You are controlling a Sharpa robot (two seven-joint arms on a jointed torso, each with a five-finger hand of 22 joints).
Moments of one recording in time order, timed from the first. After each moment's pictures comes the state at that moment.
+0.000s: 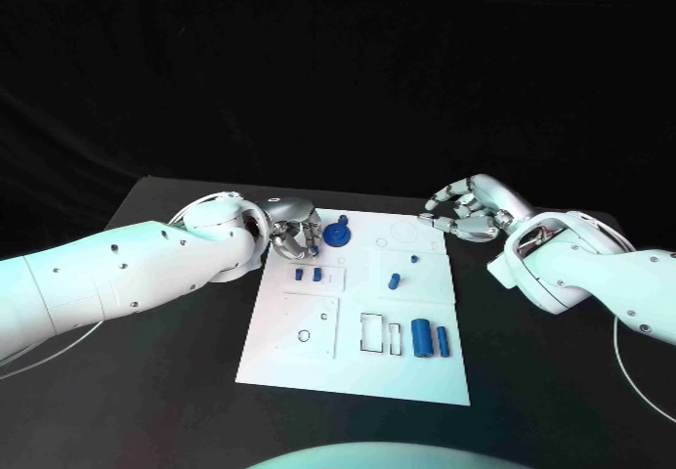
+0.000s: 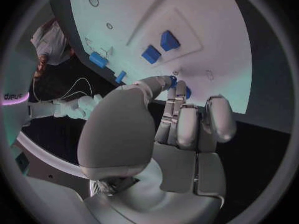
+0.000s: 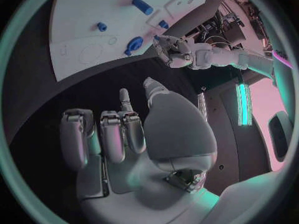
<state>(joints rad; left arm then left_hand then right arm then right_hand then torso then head) 1.25 -0.71 -0.08 1.37 -1.44 -0.10 -0.08 1.41 -0.25 0.61 0.09 0.32 0.98 0.14 0.35 0.30 1.16 0.07 0.25 0.13 1.45 0.00 1.41 1.08 0.10 1.38 0.10 1.33 1.17 1.26 -0.93 -0.12 1.61 -1.08 -0.56 -0.05 1.27 -0.13 0.15 0.29 0.22 0.92 0.15 0.23 0.41 1.47 0.07 1.53 1.31 1.47 0.00 1.56 1.31 0.01 1.47 0.11 1.48 1.31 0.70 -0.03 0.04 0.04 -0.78</state>
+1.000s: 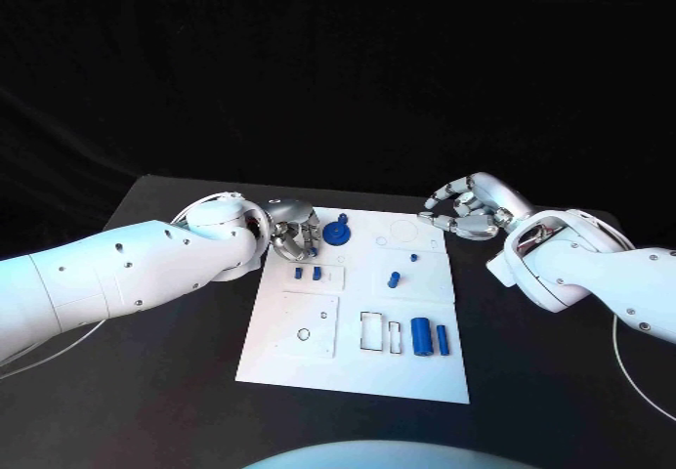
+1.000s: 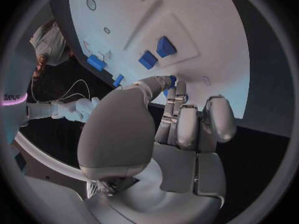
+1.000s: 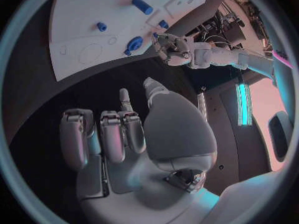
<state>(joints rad) 1.25 -0.70 -0.08 1.34 -1.44 -0.07 -0.09 1.41 -0.25 0.61 0.10 0.32 0.98 0.14 0.35 0.30 1.16 0.08 0.24 0.13 1.45 0.00 1.41 1.07 0.10 1.38 0.10 1.33 1.17 1.26 -0.93 -0.12 1.61 -1.08 -0.56 -0.05 1.27 -0.13 0.15 0.29 0.22 0.92 0.15 0.23 0.41 1.47 0.07 1.53 1.31 1.47 0.00 1.56 1.31 0.01 1.47 0.11 1.48 1.31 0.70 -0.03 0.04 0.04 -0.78</state>
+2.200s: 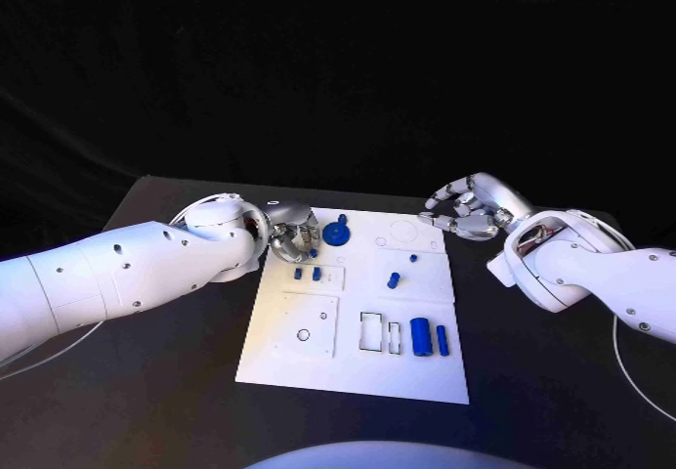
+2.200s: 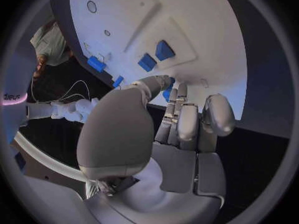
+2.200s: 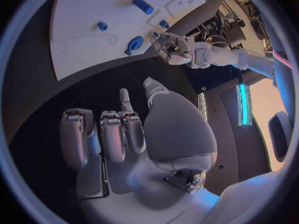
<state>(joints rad) 1.25 -0.70 -0.08 1.34 -1.44 -0.06 -0.09 1.38 -0.28 0.61 0.08 0.32 0.90 0.17 0.25 0.27 1.13 0.11 0.15 0.11 1.43 0.02 1.39 1.03 0.10 1.36 0.11 1.31 1.12 1.26 -0.93 -0.12 1.61 -1.08 -0.56 -0.05 1.27 -0.13 0.15 0.29 0.22 0.92 0.15 0.23 0.41 1.47 0.07 1.53 1.31 1.47 0.00 1.55 1.31 0.01 1.47 0.11 1.48 1.31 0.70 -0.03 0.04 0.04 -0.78</state>
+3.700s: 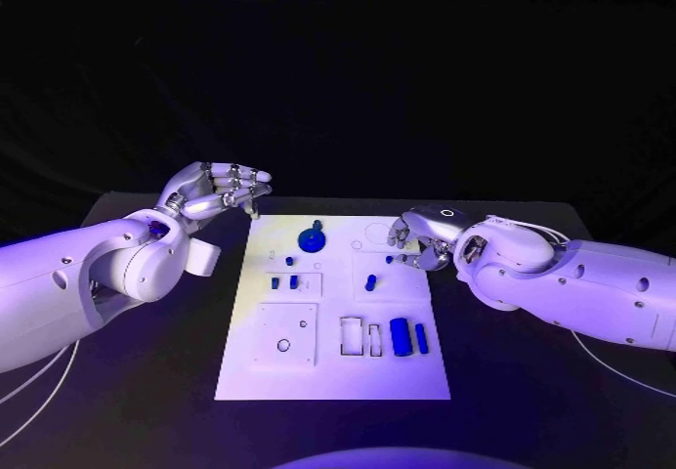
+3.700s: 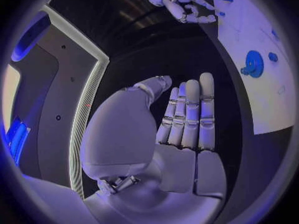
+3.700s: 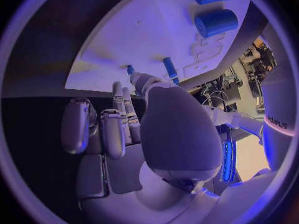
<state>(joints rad) 1.26 -0.91 -0.06 1.48 -0.20 -0.22 0.41 1.40 -0.22 0.50 0.07 0.32 0.94 0.18 0.23 0.24 1.09 0.12 0.28 0.14 1.02 0.04 1.07 0.47 0.18 0.99 0.14 0.86 0.60 1.22 -0.85 -0.13 1.53 -1.66 -0.34 -0.16 1.43 -0.27 0.49 0.22 0.18 0.97 0.15 0.22 0.38 1.09 0.09 0.21 0.26 1.46 0.00 1.46 1.31 0.08 1.44 0.10 1.26 1.31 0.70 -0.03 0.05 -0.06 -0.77</state>
